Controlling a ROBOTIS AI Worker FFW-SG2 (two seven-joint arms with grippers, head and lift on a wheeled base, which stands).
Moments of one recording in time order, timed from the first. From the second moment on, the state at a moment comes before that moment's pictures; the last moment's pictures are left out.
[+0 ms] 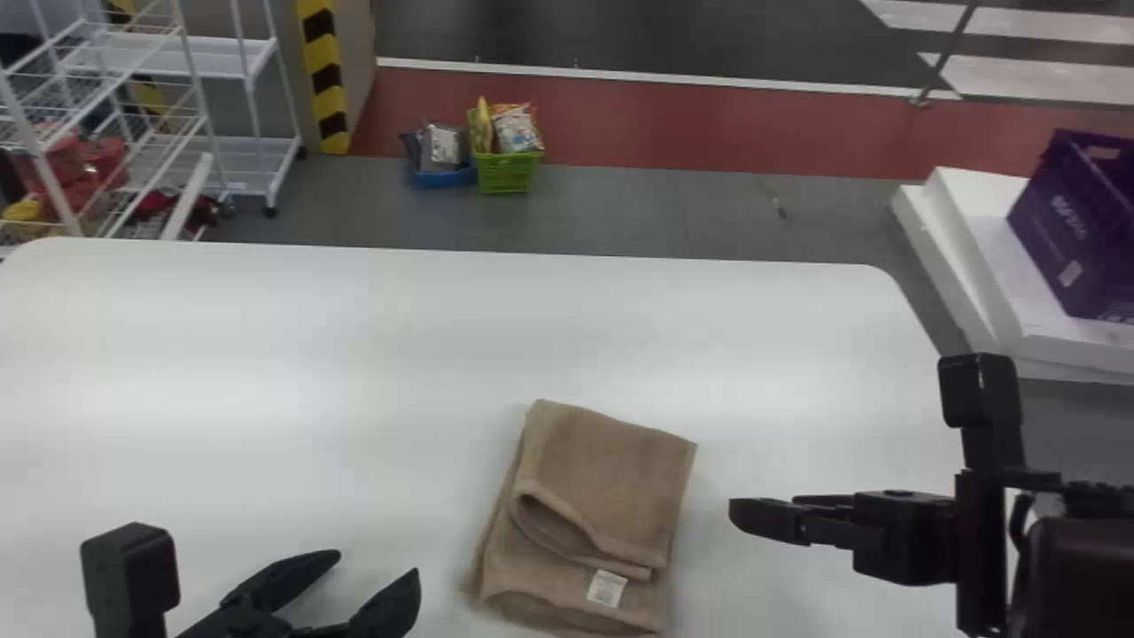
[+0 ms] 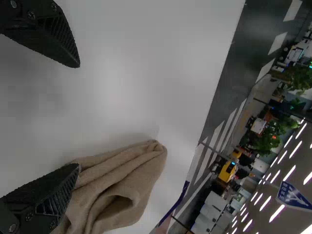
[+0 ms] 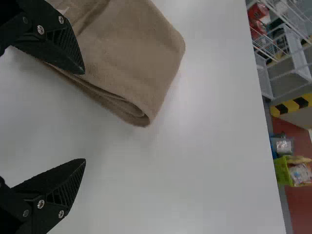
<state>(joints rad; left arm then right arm) 0.52 0.00 0.07 -2.10 0.17 0.63 -0.57 0.15 -0.03 -0.20 -2.30 0.48 1.48 1.09</state>
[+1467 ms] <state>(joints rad) 0.57 0.00 0.00 -2.16 0.13 0.56 -0.56 -0.16 -0.05 -0.08 -2.26 0.42 1.57 1.20</state>
